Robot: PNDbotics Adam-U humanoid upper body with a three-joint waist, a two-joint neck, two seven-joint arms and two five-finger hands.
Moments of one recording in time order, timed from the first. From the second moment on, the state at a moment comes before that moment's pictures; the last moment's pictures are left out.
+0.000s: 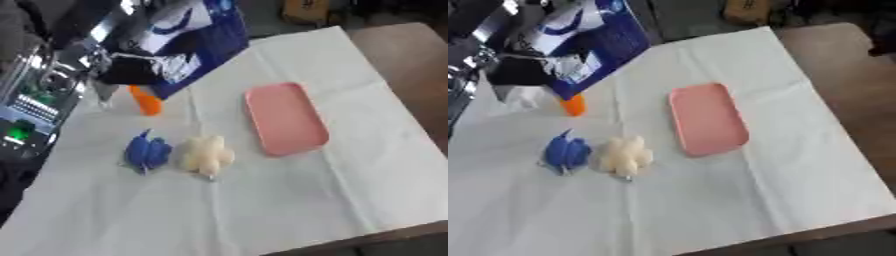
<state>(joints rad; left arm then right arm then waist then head) -0.75 0.46 -0.32 -1.76 -0.51 -0.05 -0.25 -0.27 -0.42 -0.17 -1.92 -0.25 -0.09 0.10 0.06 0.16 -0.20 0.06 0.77</state>
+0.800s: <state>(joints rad) -0.90 0.20 -0.35 -1.33 -0.75 -0.21 -0.31 -0.29 -0.42 -0.16 -1.93 -0.26 -0.09 0.10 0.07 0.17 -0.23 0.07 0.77</state>
